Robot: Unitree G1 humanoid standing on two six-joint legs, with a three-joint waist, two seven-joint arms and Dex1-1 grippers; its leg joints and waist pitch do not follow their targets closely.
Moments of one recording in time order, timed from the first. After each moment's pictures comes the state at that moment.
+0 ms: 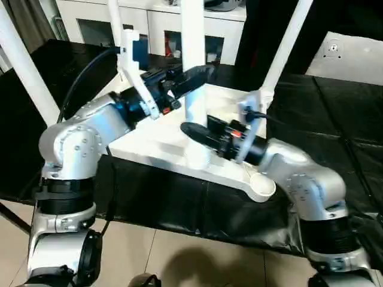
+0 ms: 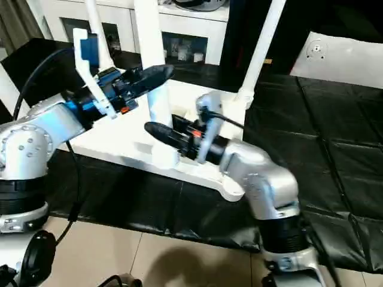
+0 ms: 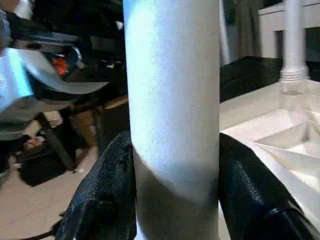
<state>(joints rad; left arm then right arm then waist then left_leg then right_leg) -0.72 0.28 0.15 -0.02 -0.84 0.83 -0.63 -0.48 -0.21 0.05 -0.08 0.62 0.68 0.73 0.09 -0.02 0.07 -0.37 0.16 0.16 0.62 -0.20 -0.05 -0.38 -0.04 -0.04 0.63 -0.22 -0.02</state>
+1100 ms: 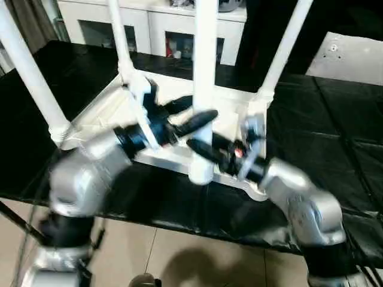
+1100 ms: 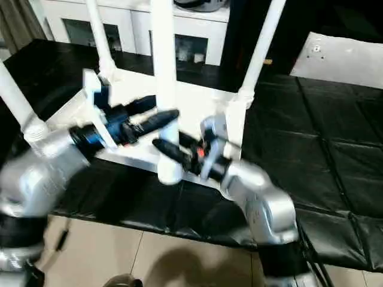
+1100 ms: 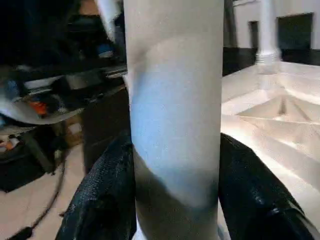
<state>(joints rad) -0.47 0.25 -0.01 -0.16 -0.64 0.56 -0.70 -0.31 -0.17 0.11 -0.15 0.53 0.56 0.67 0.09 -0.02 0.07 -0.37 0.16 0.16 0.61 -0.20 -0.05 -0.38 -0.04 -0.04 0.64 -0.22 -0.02</state>
